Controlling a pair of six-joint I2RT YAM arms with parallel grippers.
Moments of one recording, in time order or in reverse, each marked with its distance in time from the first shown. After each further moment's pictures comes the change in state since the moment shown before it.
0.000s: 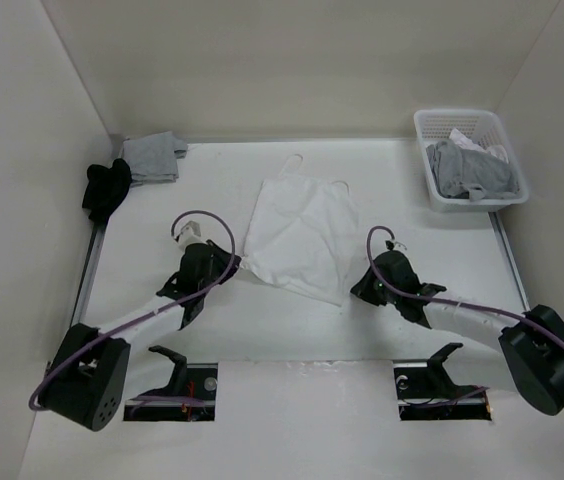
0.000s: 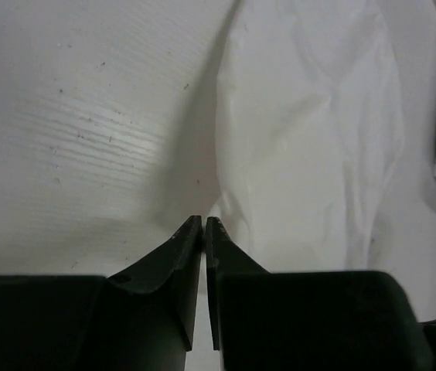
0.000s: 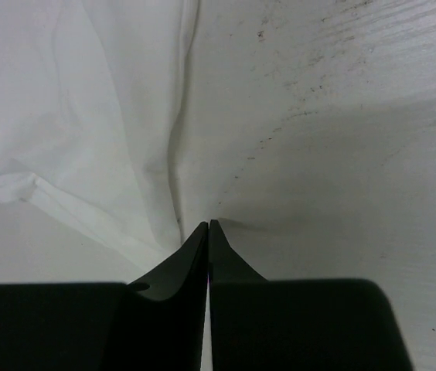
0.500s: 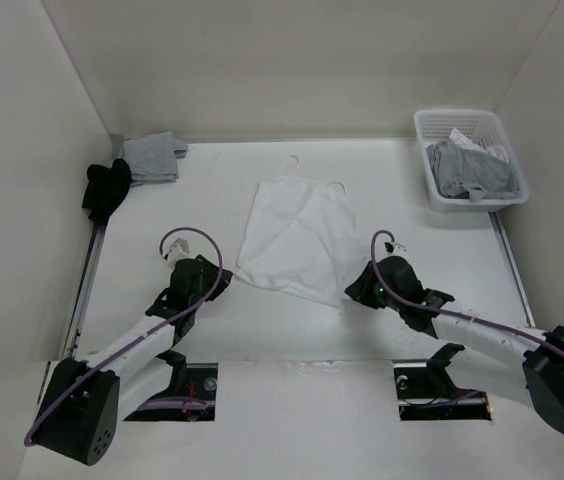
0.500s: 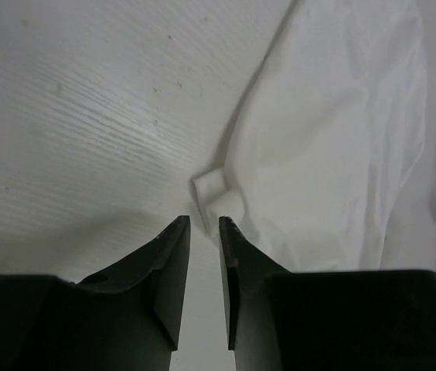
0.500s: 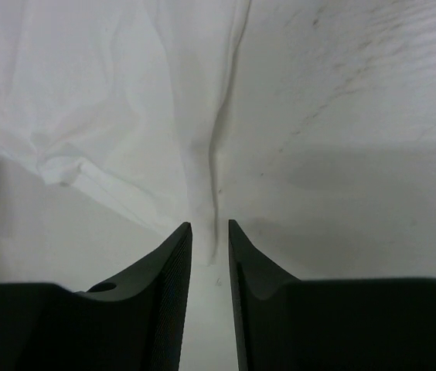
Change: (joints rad) left arm 0.105 -0.227 -0.155 -0.121 0.054 -0.082; right arm 0.049 -0.167 -0.020 -0.052 0.027 0.018
